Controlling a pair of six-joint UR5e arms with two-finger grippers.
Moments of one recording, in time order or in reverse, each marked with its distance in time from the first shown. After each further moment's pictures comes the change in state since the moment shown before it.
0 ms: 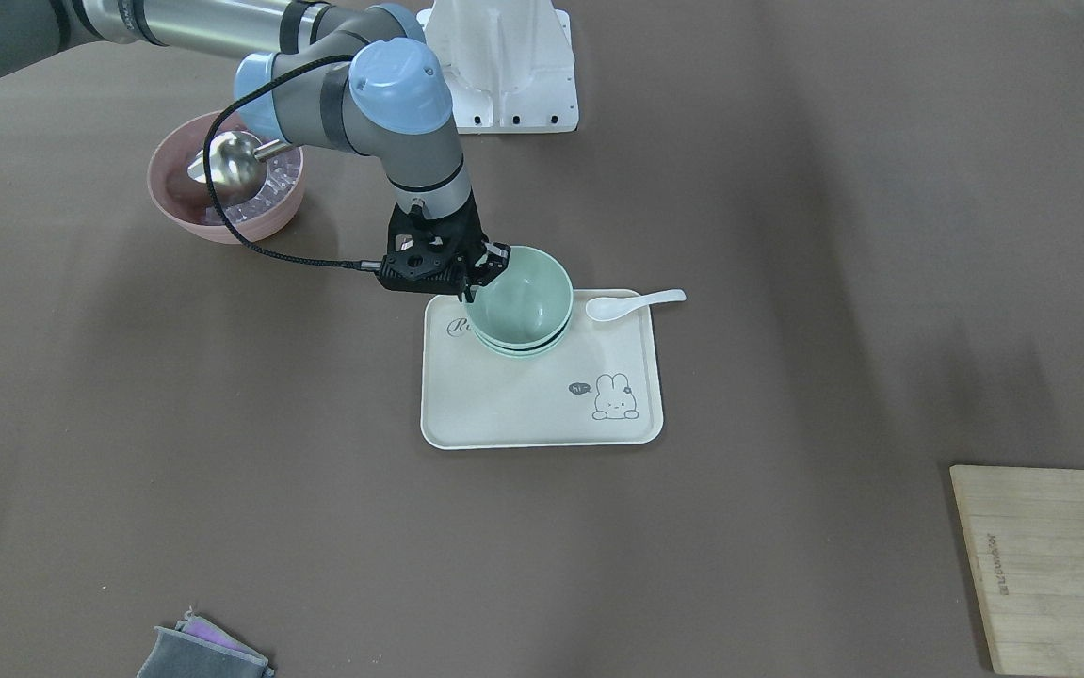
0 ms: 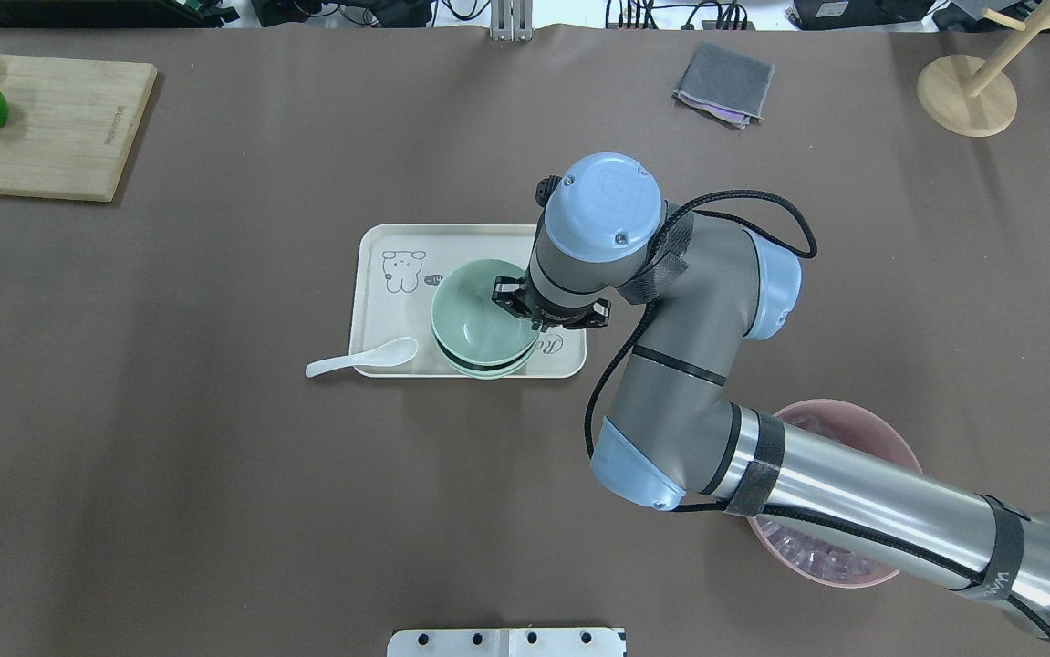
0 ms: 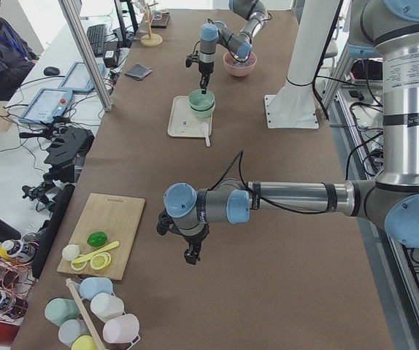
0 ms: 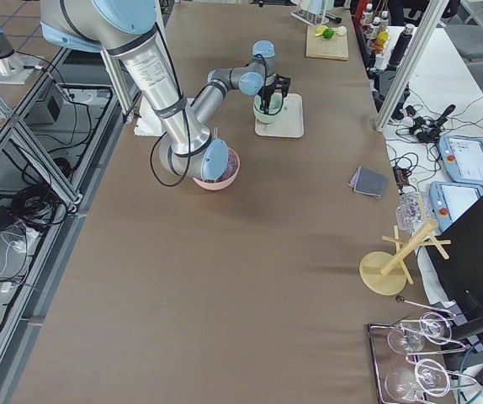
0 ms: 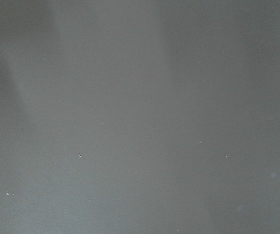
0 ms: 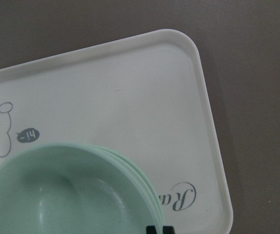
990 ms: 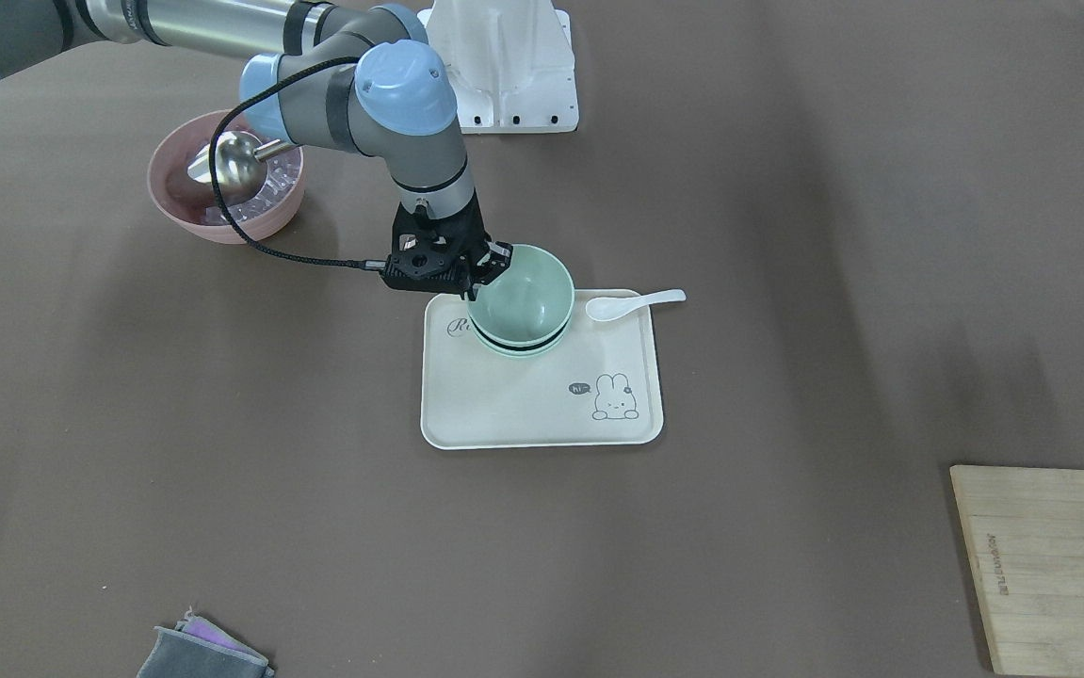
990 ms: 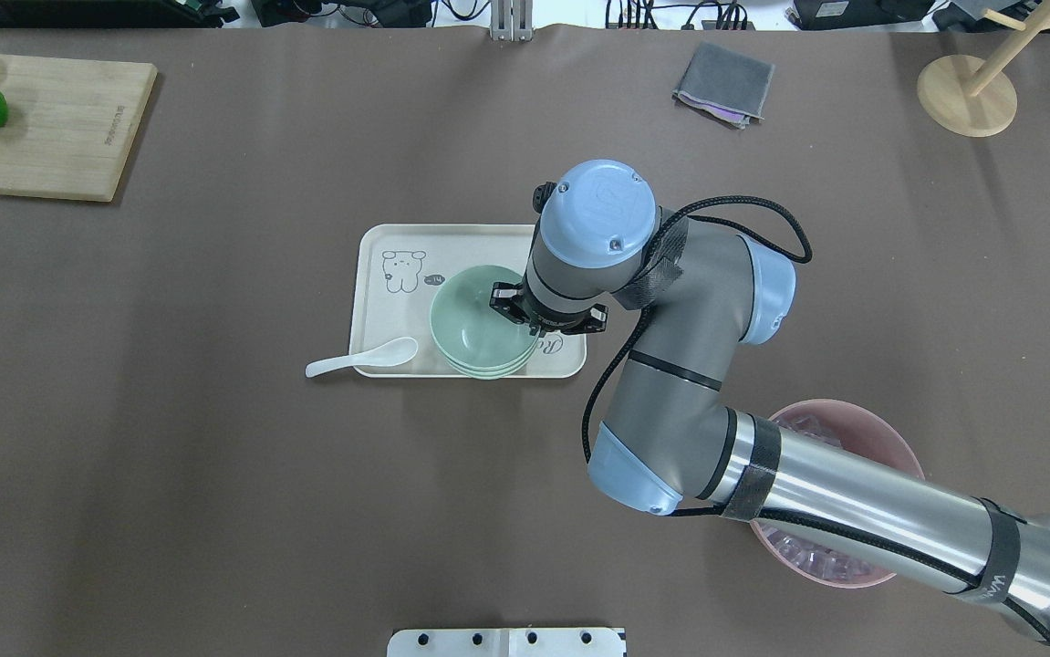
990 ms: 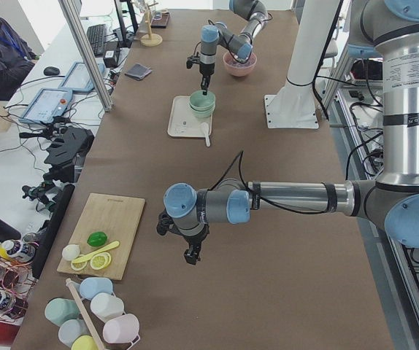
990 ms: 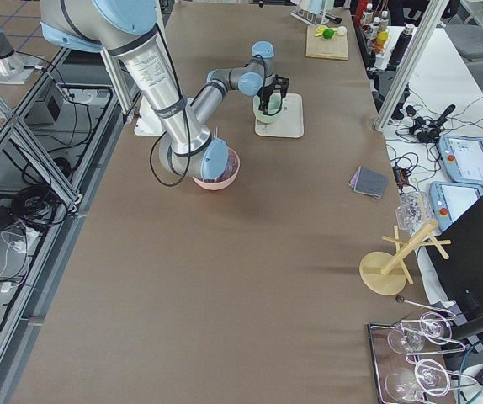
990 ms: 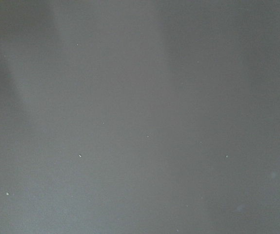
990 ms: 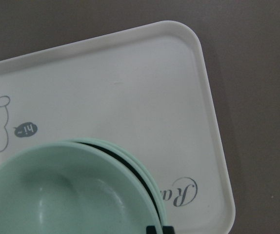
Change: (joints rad) left arm 0.000 0.000 0.001 0.000 0.000 0.000; right arm -0.008 0.001 -0.006 0.000 0.000 0.001
